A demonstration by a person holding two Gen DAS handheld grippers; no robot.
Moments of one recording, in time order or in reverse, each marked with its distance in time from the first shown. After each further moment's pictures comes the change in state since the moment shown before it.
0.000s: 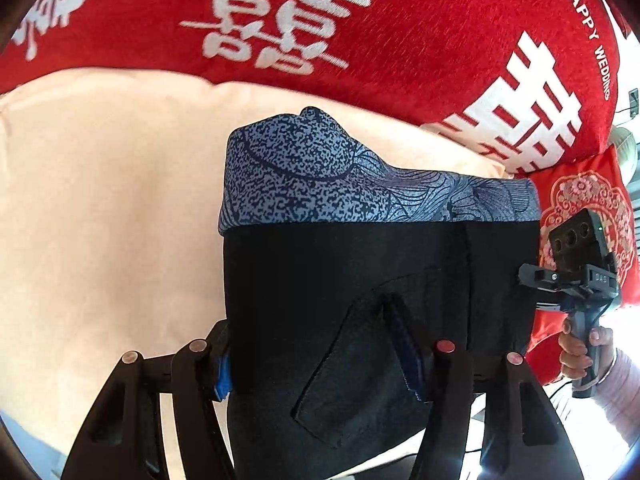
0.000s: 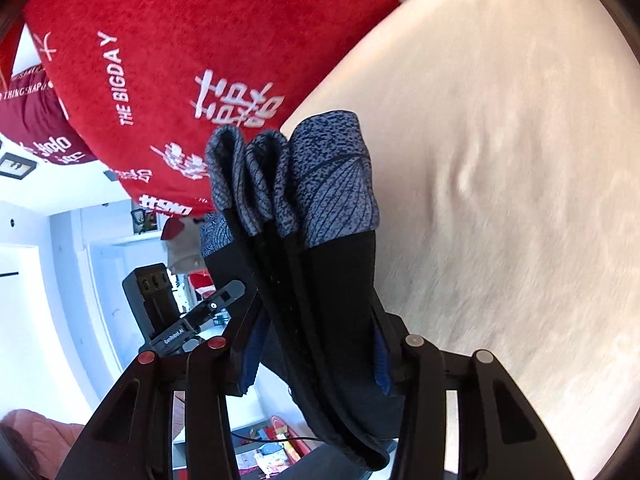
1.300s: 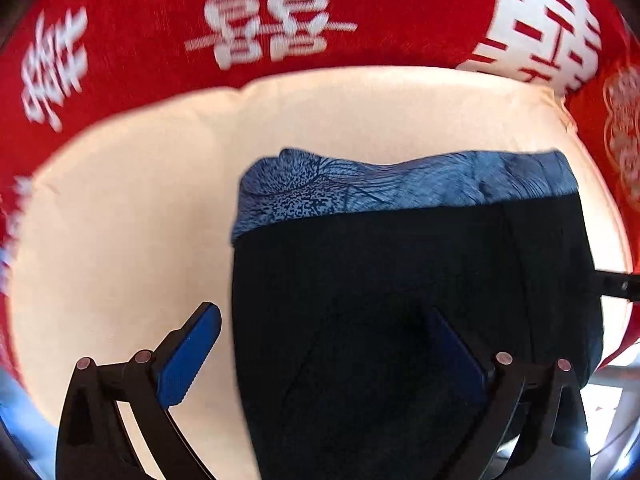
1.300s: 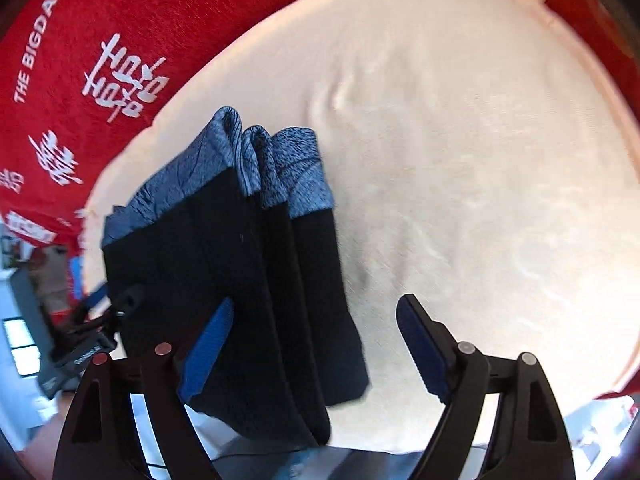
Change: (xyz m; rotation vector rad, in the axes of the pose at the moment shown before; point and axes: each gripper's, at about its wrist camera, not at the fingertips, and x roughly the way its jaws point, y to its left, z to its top) left arm 0.019 -0.015 -0.040 0.274 -0.049 0.366; right arm 0.022 0.008 -0.091 0.038 -0.198 -0.611
